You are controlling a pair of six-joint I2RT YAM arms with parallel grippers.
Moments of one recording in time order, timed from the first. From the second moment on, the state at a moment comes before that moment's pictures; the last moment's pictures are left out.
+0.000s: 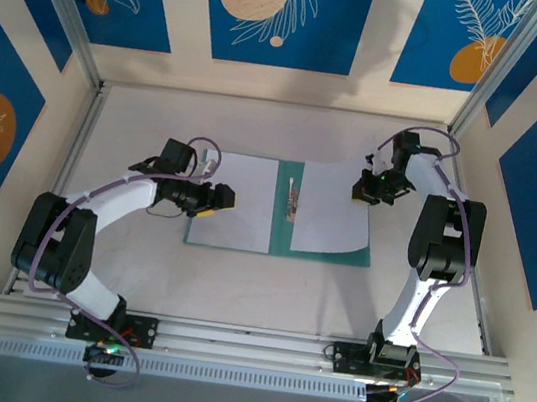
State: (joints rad) left arm -0.31 1.53 0.92 -0.42 0.64 -0.49; right arm -0.02 1.94 1.48 -0.97 -0.48 0.00
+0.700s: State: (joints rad) left arm -0.31 1.52 0.92 -0.46 0.64 -0.47; right arm 0.01 1.95 1.44 -0.89 -0.47 -0.07
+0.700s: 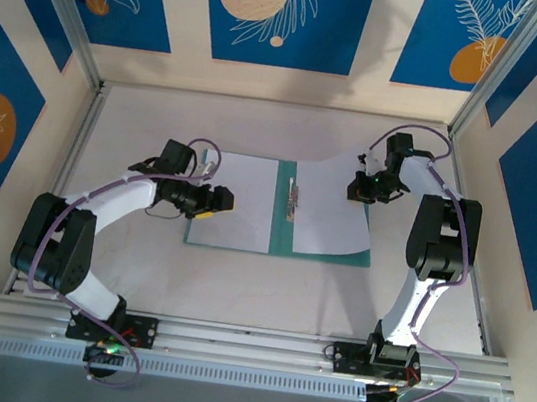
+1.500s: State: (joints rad) left arm -0.31 1.53 0.92 -0.47 0.64 -0.47; right arm -0.02 2.03 1.51 -0.99 -0.53 -0.05
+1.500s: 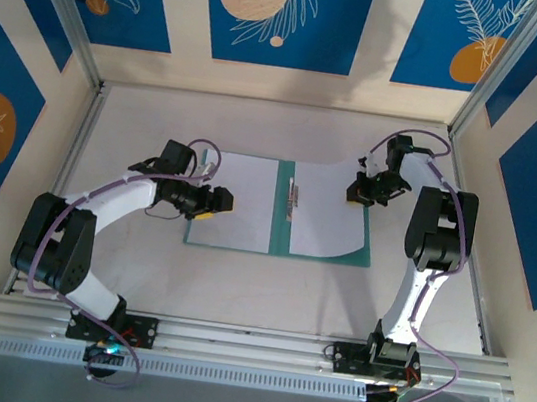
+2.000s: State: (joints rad) left arm -0.31 1.53 0.92 -0.47 0.64 -0.47; right arm -0.02 2.03 1.51 -0.99 -0.54 -0.01
